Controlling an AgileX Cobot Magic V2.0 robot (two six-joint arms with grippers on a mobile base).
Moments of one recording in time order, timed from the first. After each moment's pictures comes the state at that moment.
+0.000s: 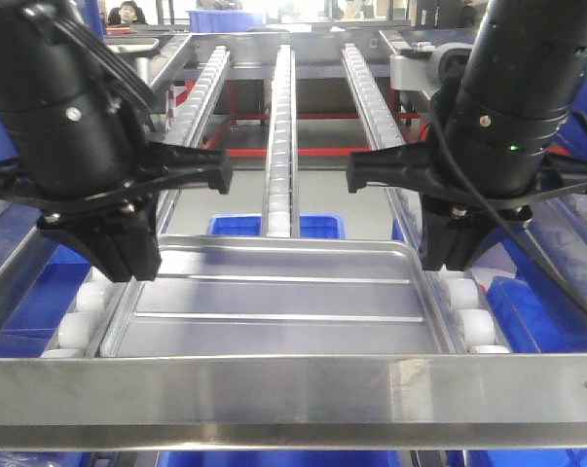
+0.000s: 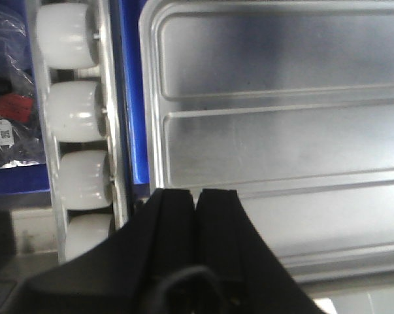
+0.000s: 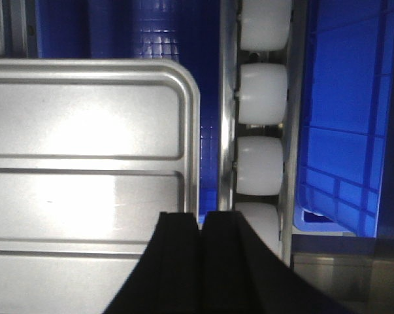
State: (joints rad) left arm -0.68 1.65 -1.05 0.17 0.65 -0.62; right arm 0.48 1.66 -1.01 -0.23 0.56 0.75
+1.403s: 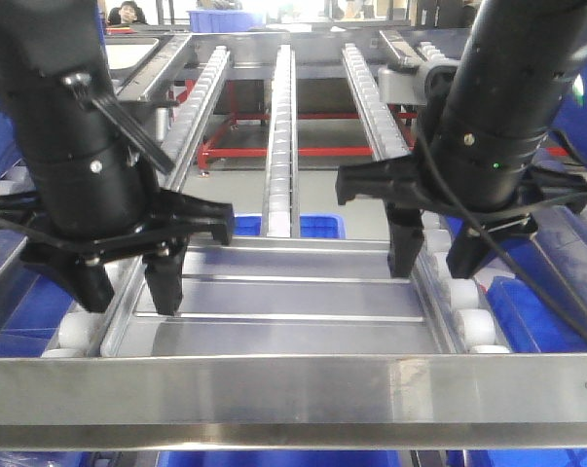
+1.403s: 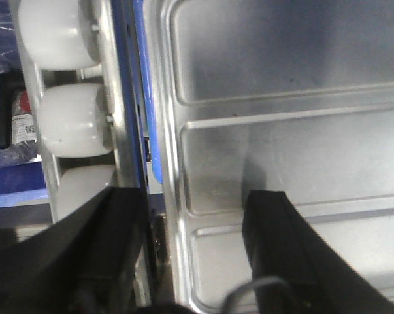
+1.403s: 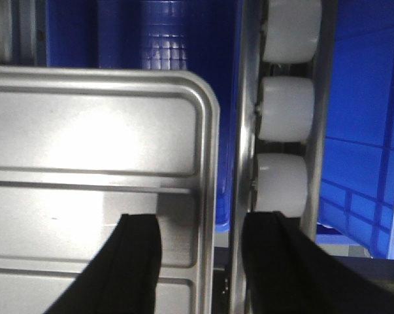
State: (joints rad) left arm -0.68 1.75 -1.06 0.22 0.64 -0.63; right arm 0.48 1.70 -1.01 -0.23 0.51 0.74
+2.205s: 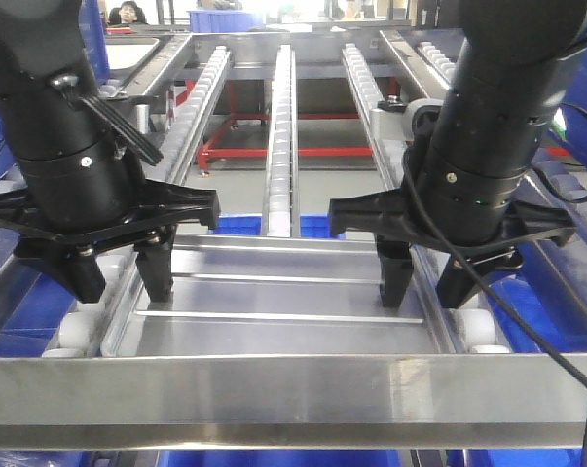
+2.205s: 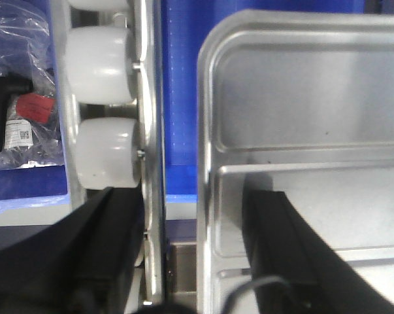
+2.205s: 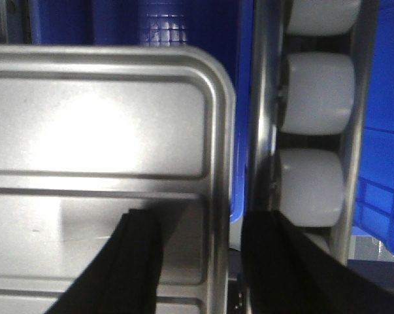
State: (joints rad) left arm -0.62 1.75 -1.06 0.21 0.59 -0.64; right arm 0.48 1.77 -1.02 -0.21 0.47 0.74
